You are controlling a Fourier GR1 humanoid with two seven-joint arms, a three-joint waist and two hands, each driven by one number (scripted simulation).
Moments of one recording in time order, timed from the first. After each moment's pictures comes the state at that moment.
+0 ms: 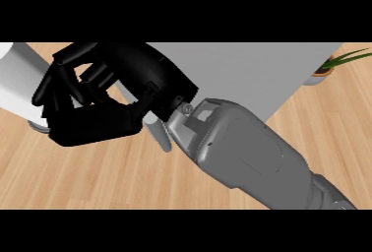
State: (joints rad) left arm 0.51 1.22 -0.20 -1.64 1.28 -0.34 -0.89; right arm -1.11 0.00 0.43 -1.42 -0.42 -0.12 0.49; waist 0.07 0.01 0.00
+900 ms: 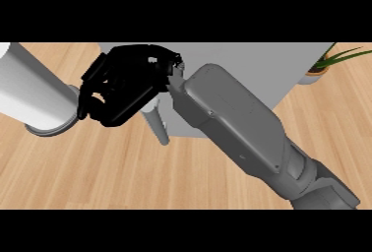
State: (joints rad) left arm 0.53 1.15 -0.07 -1.58 1.27 -0.43 -0.79; right arm -1.24 0.00 0.41 -0.94 -0.79 0.48 0.51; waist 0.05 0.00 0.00
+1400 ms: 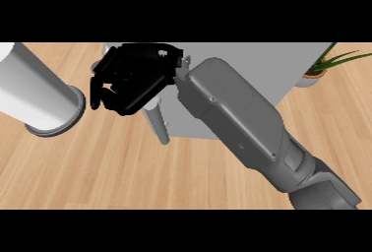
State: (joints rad) left arm 0.54 1.11 -0.01 -1.56 1.25 -0.46 -0.73; right arm -1.26 0.00 0.37 -0.82 -0.81 0.60 0.42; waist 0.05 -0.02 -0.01
